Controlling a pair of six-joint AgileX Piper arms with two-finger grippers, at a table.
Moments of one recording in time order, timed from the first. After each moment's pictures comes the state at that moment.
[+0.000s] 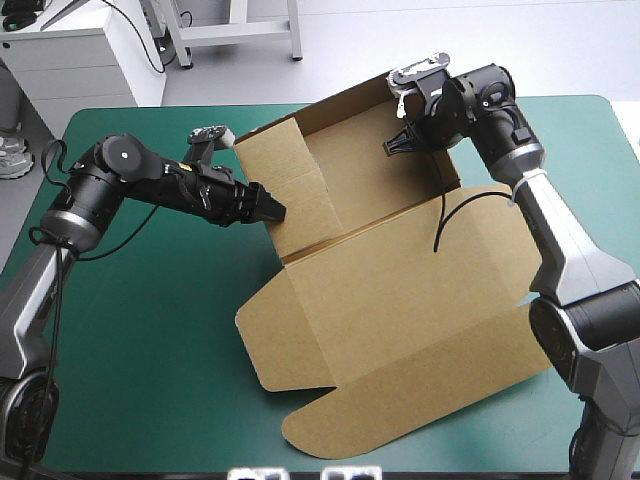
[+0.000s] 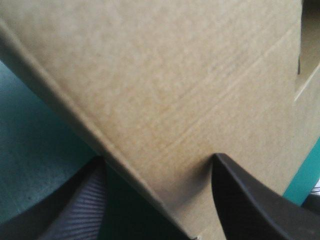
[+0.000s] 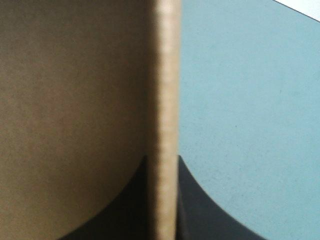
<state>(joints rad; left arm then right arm) -0.20 1.59 -1.47 -0.75 1.13 0.36 0.34 1.93 -2.12 -0.10 1.15 -0.05</state>
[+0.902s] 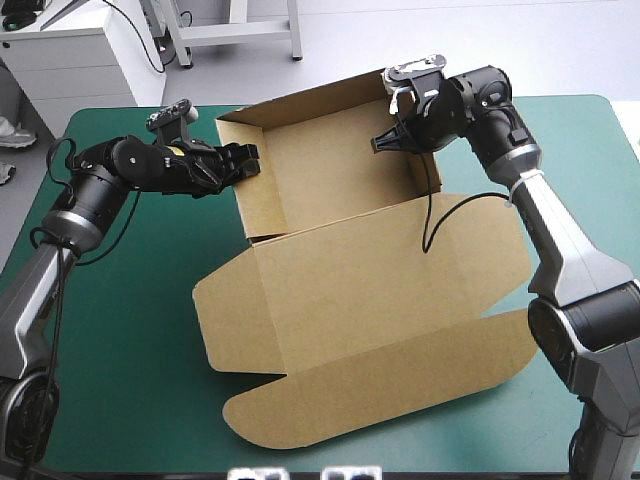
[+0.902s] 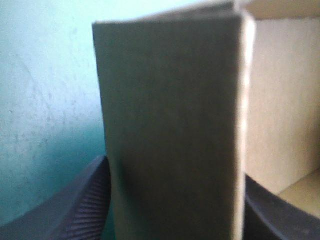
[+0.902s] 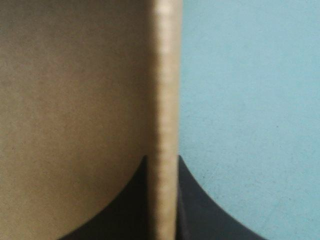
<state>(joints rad) -0.21 1.59 -1.47 -0.50 0.76 -0.08 0.35 1.93 -2.12 -0.01 1.14 0.01</state>
